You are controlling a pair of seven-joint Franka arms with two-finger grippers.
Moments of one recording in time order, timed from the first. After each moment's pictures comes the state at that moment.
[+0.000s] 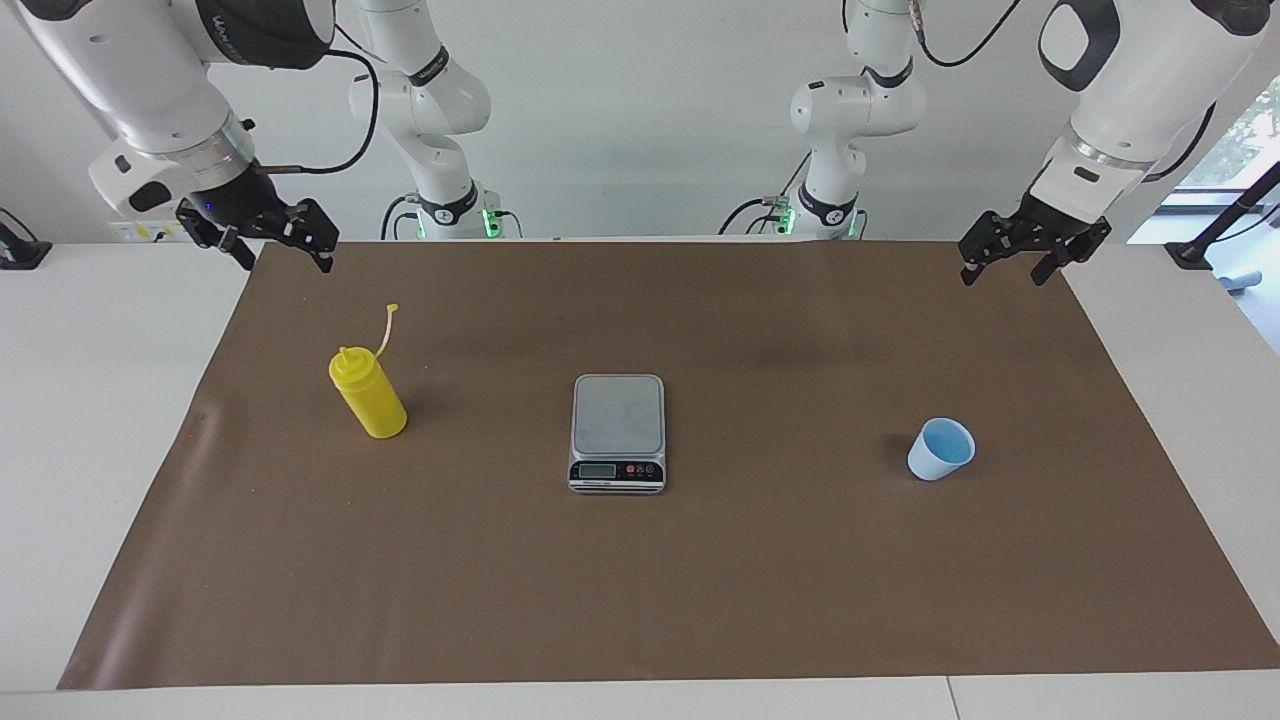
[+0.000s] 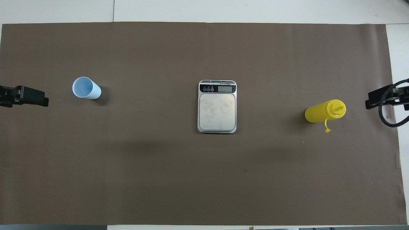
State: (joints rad) left arm -0.01 -0.05 -0.03 -1.67 -0.03 1.61 0.03; right arm -0.03 0.01 -0.03 -1.56 -0.01 1.45 0.00
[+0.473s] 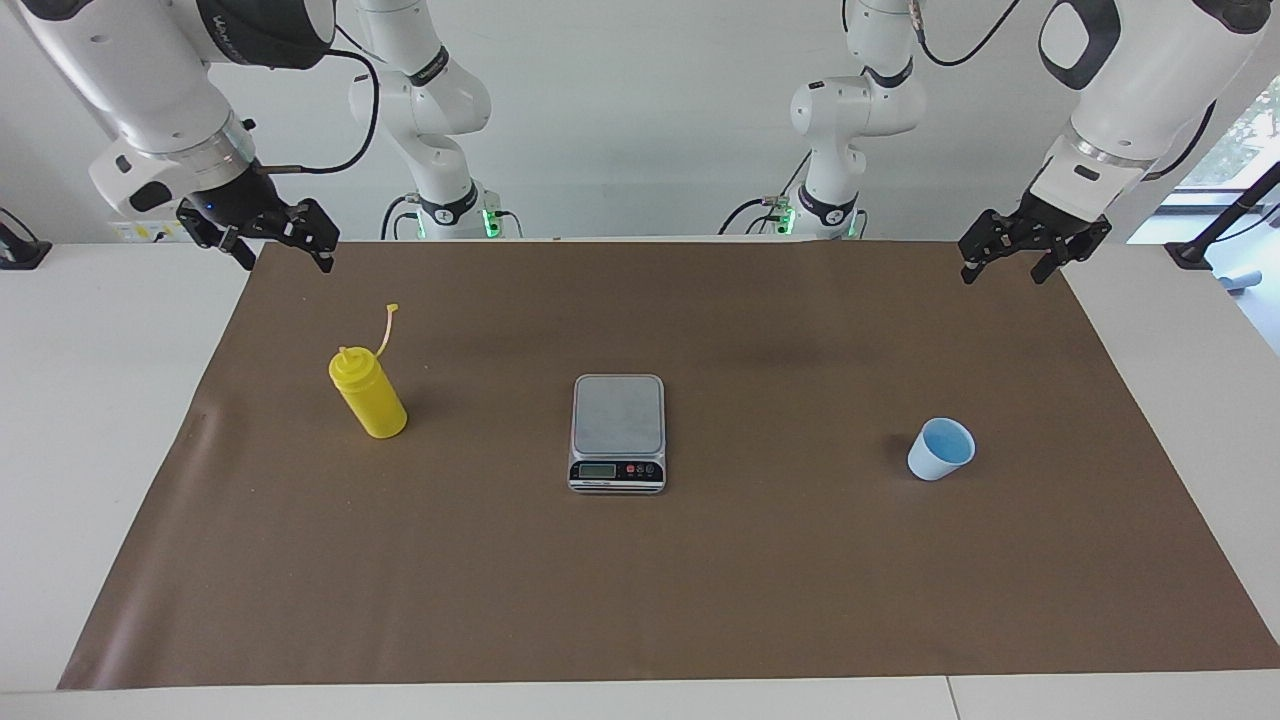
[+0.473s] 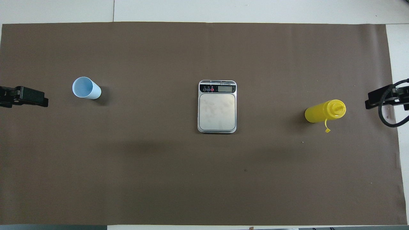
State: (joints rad) left arm -0.01 -0.05 -0.03 -1.67 -0.03 1.61 0.03; right arm -0.03 0.01 -0.03 -1.56 -0.01 1.45 0.00
